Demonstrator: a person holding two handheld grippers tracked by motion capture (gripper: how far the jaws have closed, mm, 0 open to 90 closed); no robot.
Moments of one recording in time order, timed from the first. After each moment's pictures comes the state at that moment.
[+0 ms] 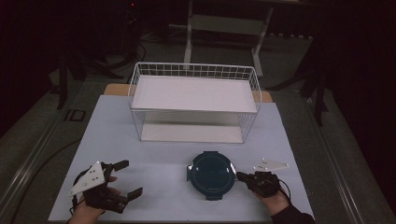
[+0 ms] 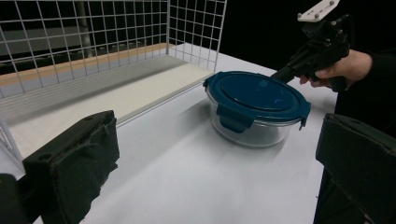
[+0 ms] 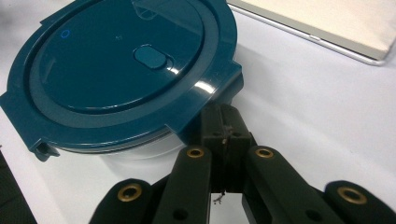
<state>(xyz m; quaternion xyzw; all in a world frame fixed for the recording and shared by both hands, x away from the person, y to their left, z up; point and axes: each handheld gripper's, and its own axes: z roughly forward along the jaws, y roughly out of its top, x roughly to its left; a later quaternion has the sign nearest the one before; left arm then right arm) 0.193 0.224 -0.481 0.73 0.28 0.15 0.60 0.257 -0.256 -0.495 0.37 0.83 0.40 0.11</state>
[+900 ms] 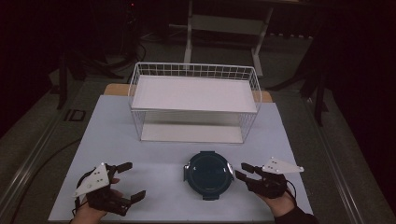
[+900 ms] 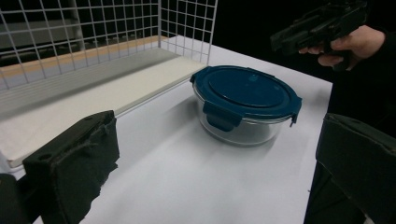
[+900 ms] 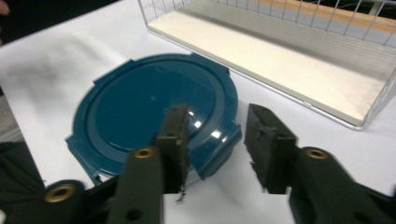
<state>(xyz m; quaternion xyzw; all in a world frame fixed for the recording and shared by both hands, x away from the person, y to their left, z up) 0.191 0.214 -0.481 0.75 0.28 0.14 0.59 0.241 -0.259 -0.459 0.33 0.80 0.48 0.14</state>
